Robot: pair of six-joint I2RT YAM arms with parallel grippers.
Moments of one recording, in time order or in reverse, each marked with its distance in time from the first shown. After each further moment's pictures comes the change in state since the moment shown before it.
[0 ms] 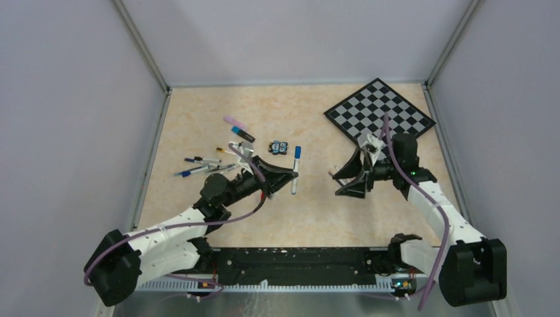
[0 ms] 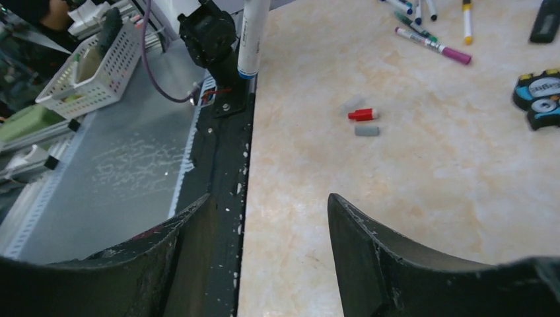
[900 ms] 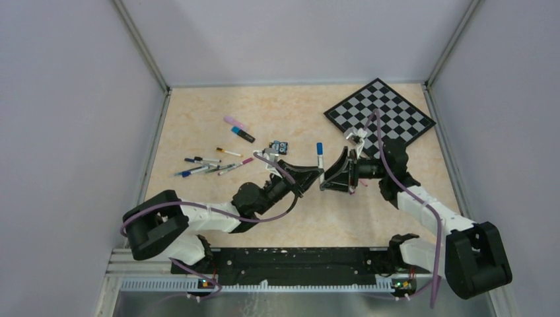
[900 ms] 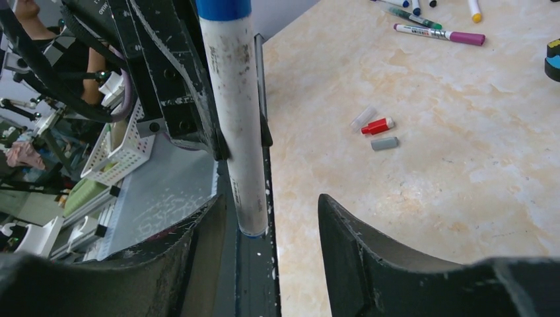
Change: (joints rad) left arm -0.308 0.443 0.072 0.457 -0.477 0.016; right arm 0.172 0.061 -0.158 0.699 0.238 0.777
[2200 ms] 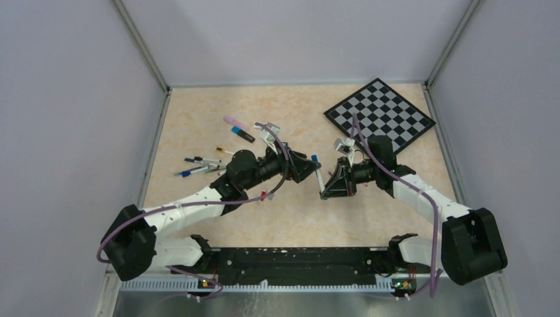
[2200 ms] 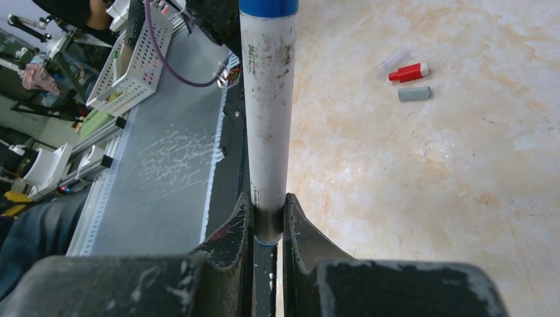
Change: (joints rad) left arm 0.228 -0.208 0.211 -0.694 0.301 -0.043; right arm 0.030 0.093 0.119 -0.542 -0.107 -0.523
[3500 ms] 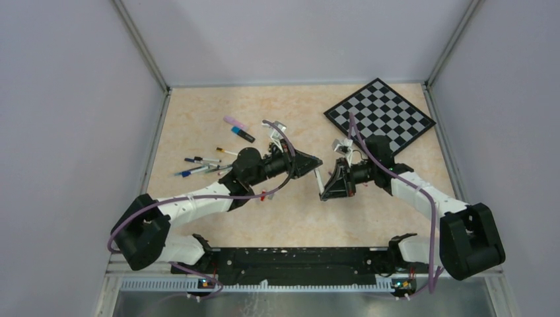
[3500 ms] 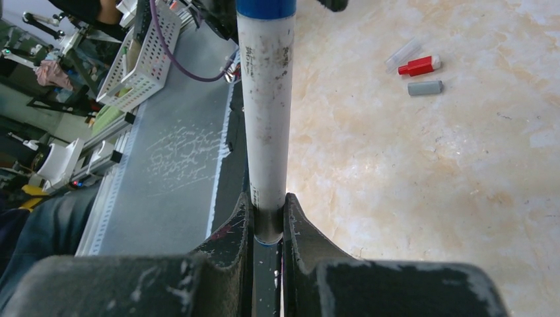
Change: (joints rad) left arm 0.000 0.124 0.025 0.138 0.122 -0.079; right arm 0.008 0.042 0.024 -0.049 -0.012 -0.034
